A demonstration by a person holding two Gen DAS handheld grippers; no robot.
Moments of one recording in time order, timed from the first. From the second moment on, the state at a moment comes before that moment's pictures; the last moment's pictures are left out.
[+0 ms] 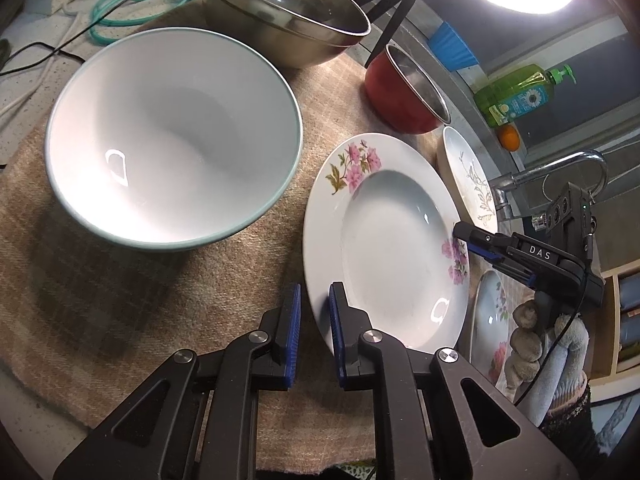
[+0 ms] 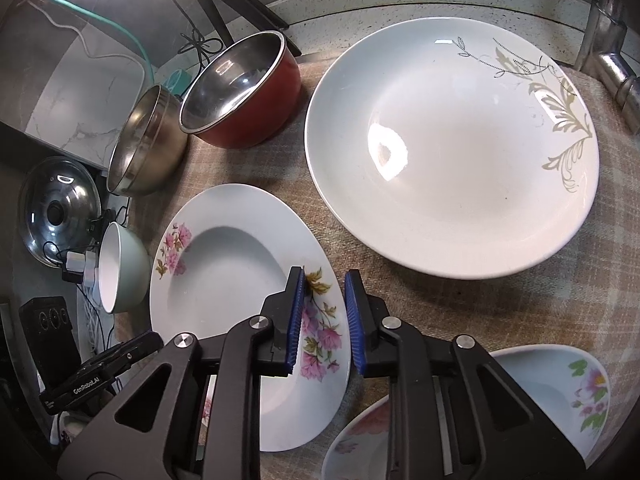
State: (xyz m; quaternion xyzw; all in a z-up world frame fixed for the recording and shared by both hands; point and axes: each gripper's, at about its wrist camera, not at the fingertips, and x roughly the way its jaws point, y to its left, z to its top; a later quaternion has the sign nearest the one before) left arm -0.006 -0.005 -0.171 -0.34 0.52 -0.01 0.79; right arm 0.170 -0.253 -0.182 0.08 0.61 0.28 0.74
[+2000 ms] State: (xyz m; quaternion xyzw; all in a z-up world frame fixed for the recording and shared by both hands) left arm -0.042 0.007 -0.168 -0.30 0.54 -0.03 0.78; right arm 0.095 -0.238 -0.180 0.04 0.61 0.26 0.75
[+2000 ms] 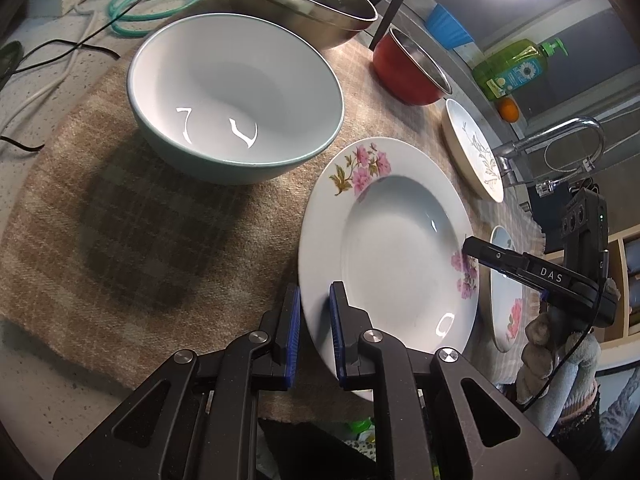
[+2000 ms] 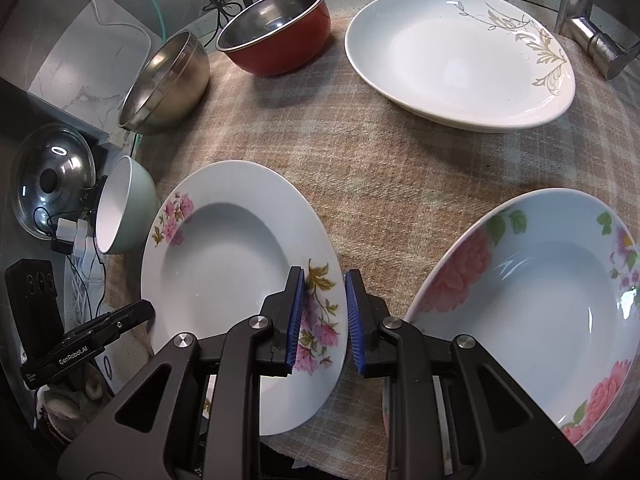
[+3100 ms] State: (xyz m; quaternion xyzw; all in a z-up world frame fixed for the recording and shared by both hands) left arm -0.018 -0.049 -0.120 -0.20 0.51 -0.07 0.83; right arm 0.064 -0.335 -0.116 0.05 0.50 0.21 0.84
